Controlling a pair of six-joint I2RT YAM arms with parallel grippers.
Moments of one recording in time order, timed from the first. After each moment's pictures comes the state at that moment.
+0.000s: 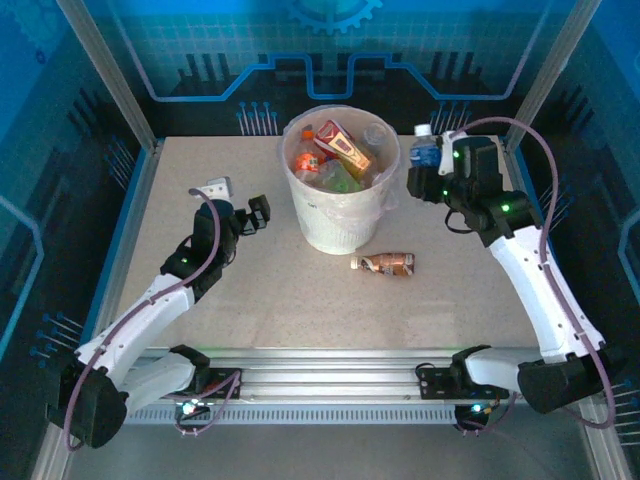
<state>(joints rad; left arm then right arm) -0.37 1.04 0.76 -0.10 -0.36 -0.45 0.31 1.23 1.45 -0.79 0.05 0.24</state>
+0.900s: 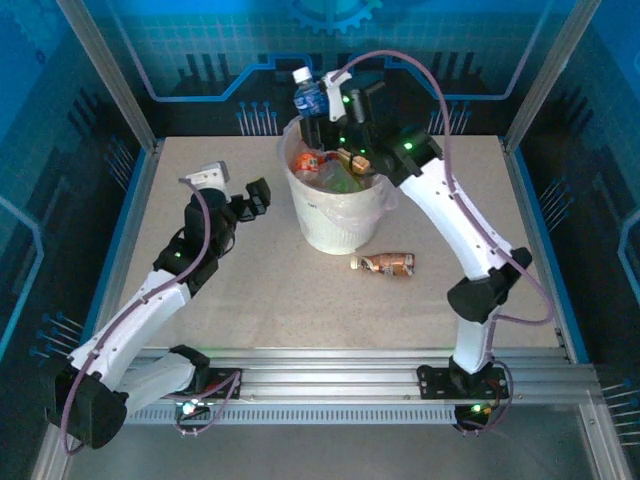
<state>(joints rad) -0.37 1.04 0.87 -0.09 -0.32 -0.45 0.67 1.90 2.31 -0.83 0.11 0.20</state>
